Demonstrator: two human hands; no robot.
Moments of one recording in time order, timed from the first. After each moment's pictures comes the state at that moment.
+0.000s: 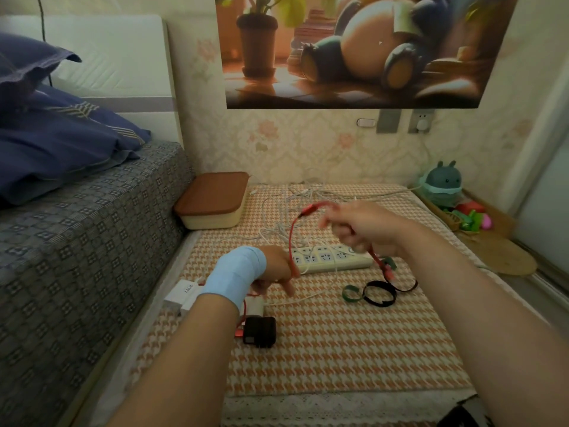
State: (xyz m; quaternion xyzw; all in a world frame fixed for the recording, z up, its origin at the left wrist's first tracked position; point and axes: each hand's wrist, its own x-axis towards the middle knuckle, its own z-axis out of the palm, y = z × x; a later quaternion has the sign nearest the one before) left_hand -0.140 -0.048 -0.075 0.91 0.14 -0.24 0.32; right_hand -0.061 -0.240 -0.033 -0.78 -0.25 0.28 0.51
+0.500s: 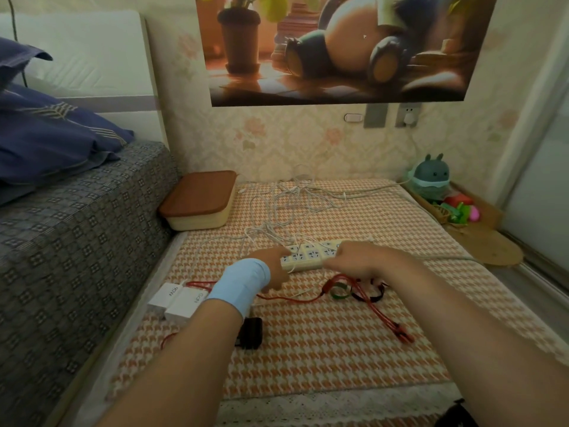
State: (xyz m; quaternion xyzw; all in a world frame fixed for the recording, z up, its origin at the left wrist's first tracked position) left_hand -0.115 -0.066 -0.109 0.96 0.13 -0.15 0.21; right_hand -0.059 -0.257 -0.086 -0.95 -0.19 0.23 0.13
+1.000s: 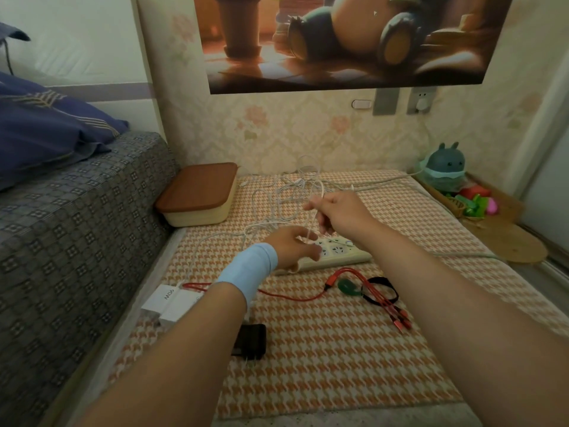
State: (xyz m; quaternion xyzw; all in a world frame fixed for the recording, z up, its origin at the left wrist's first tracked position) left_hand -0.077 -0.067 -0.112 0.89 0.08 -0.06 0.44; right_hand -0.009 -0.206 -0.087 -0.80 -0.22 0.07 0.55
